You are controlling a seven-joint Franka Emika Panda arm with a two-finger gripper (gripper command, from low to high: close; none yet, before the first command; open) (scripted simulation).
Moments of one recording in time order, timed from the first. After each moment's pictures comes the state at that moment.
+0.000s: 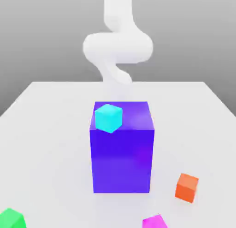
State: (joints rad) arm 0.06 -0.74 -0.04 -2.30 0.01 2.32 0.70
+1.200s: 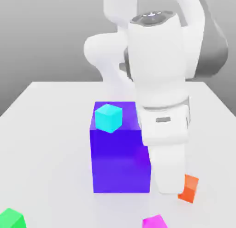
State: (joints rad) arm 0.43 0.18 -0.26 -2.29 0.31 2.56 -0.83
